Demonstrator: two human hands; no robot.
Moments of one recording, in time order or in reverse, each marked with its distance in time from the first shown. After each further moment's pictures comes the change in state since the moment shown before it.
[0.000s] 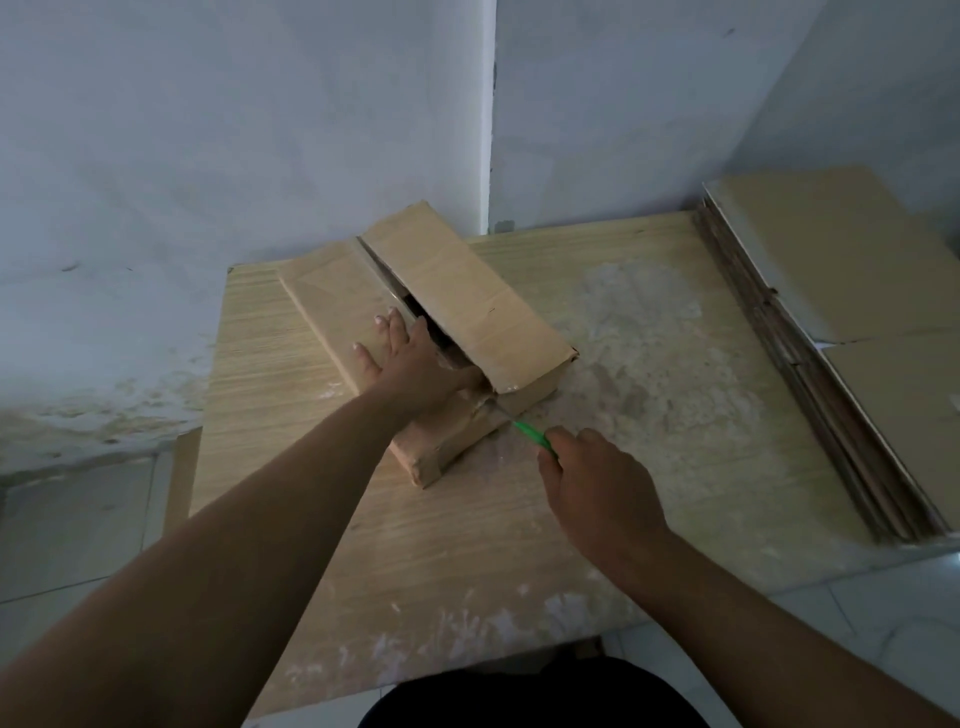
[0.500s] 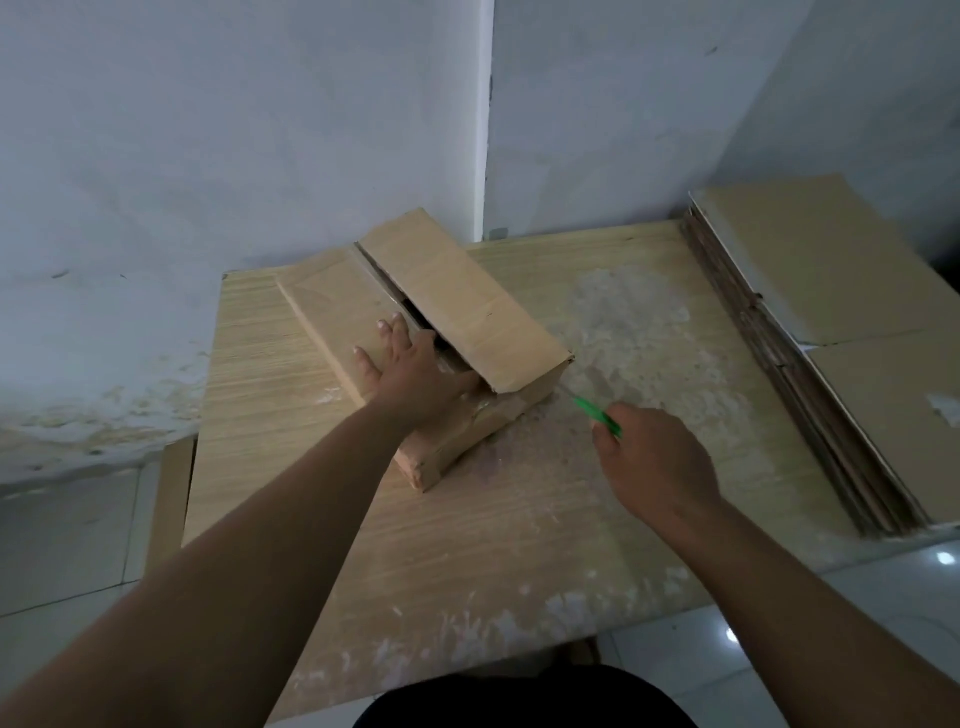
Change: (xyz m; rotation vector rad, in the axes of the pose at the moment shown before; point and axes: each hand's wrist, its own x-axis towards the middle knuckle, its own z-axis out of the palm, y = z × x) left_hand -0.004 -0.002 0.002 0.015 0.047 0.061; right_hand 0.015 0.039 -0.019 0.056 0.086 0.201
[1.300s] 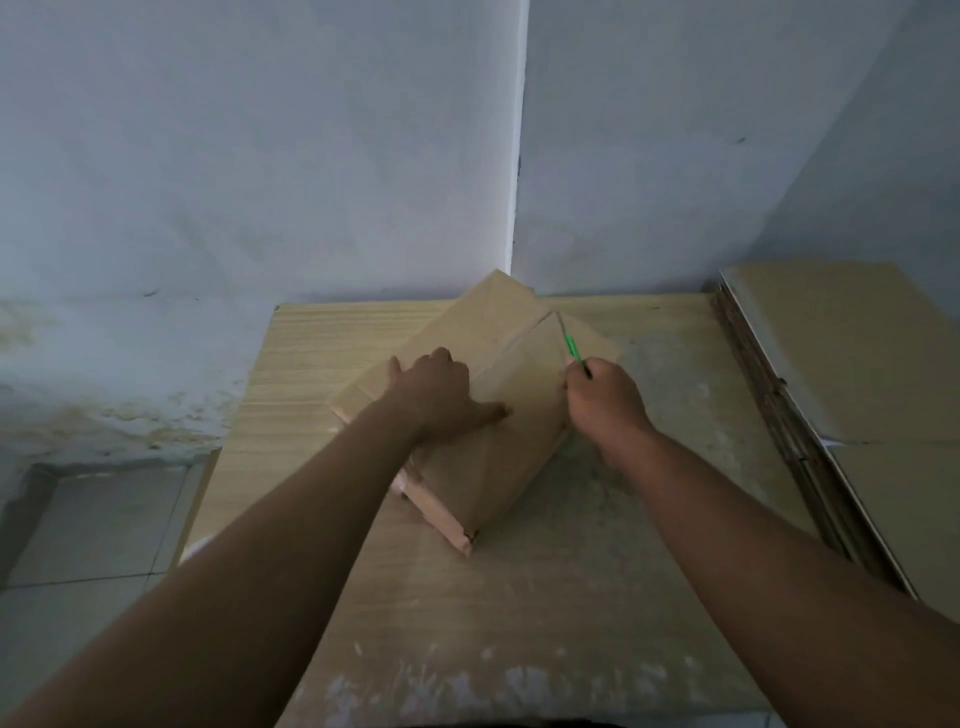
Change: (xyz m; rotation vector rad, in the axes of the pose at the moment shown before) left_hand -0.020 0.065 -0.051 0.331 -0.062 0.091; right_hand 0.130 -0.028 -0.013 0.560 -0.059 -0.014
